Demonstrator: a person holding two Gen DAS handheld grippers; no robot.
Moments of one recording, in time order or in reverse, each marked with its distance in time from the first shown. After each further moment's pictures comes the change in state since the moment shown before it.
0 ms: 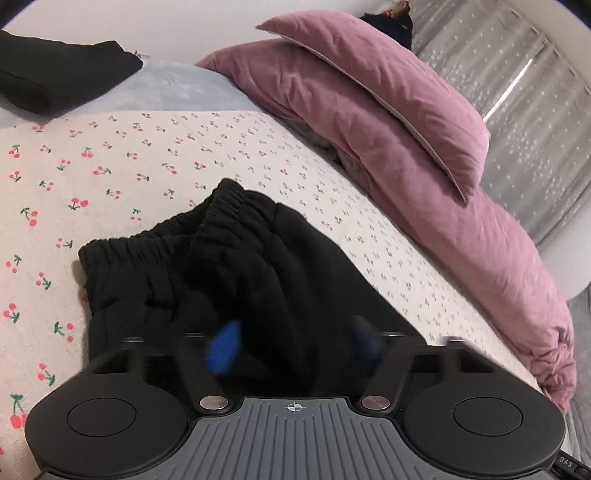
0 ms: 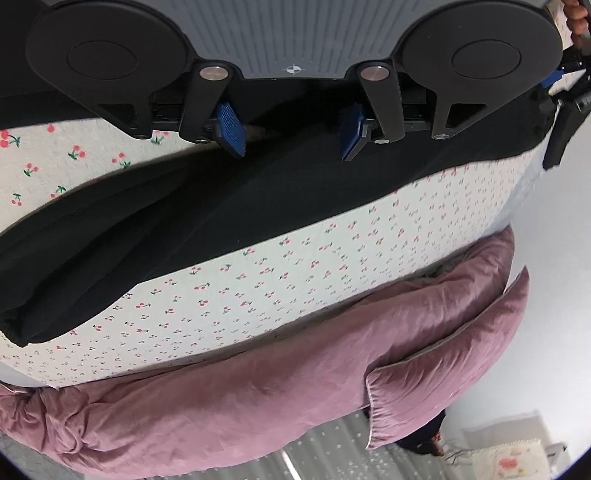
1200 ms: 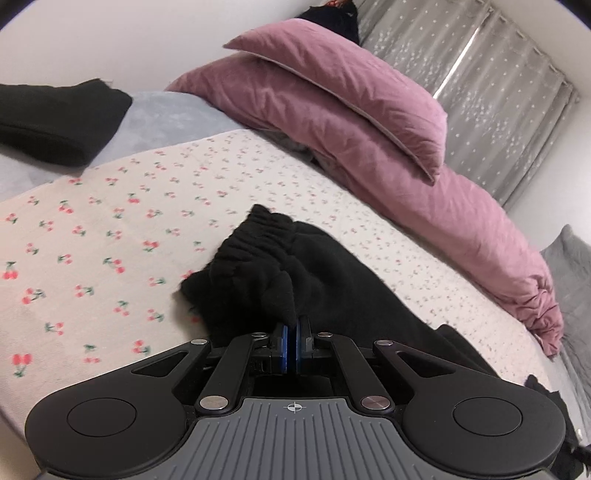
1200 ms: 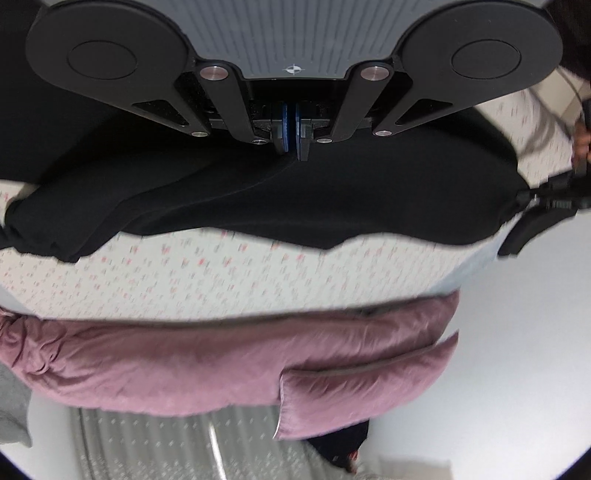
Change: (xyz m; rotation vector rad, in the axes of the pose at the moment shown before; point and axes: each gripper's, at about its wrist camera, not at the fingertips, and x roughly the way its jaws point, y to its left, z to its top) left arm -0.076 0.058 0.014 0.168 0.037 -0.088; right arm -0.136 0.042 -0.076 -0.296 0.026 0.032
